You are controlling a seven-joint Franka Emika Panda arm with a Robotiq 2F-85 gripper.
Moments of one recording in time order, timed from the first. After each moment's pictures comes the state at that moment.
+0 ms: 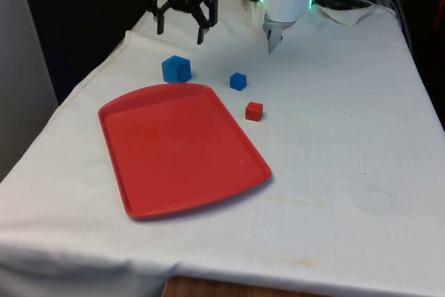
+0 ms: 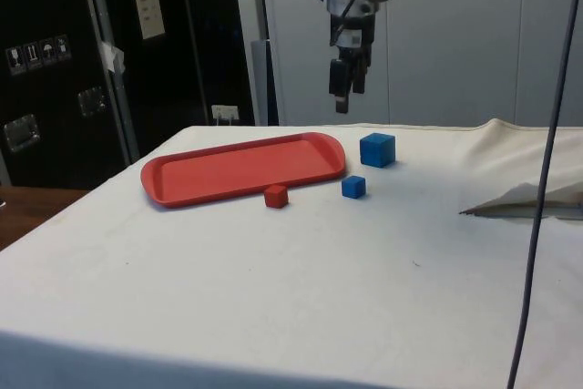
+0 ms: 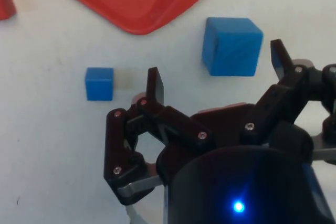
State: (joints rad) arm 0.40 0.08 -0.82 -2.53 -0.11 2.76 -0.21
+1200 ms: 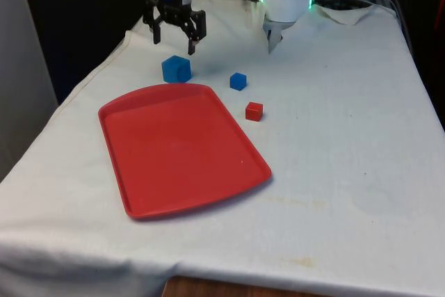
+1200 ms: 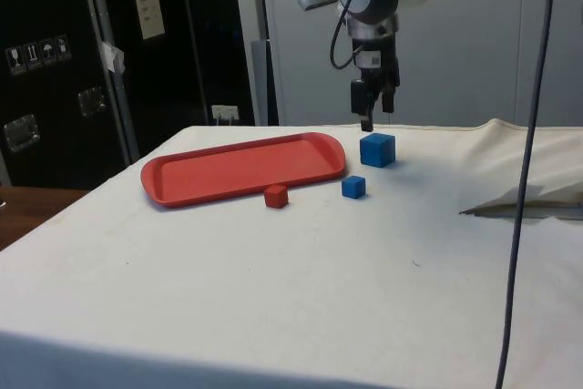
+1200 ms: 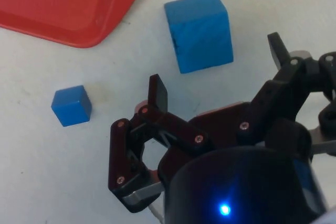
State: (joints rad) arm 0.39 0.23 -0.87 -2.52 0.16 2.73 -0.34
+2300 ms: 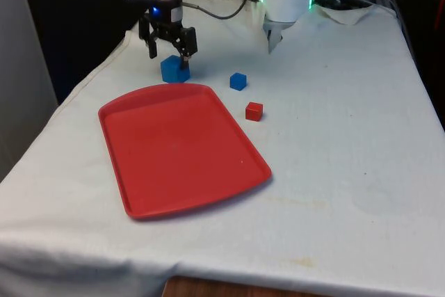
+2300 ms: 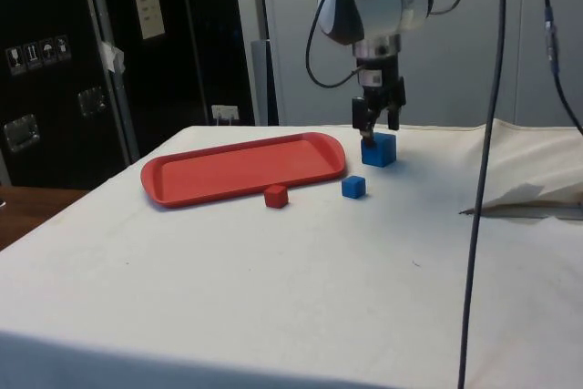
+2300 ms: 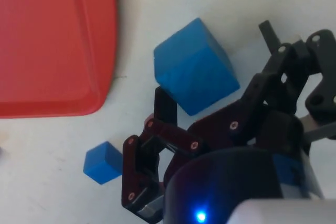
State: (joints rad) arm 0.37 0.44 -0.84 -2.43 0.61 2.69 -0.60
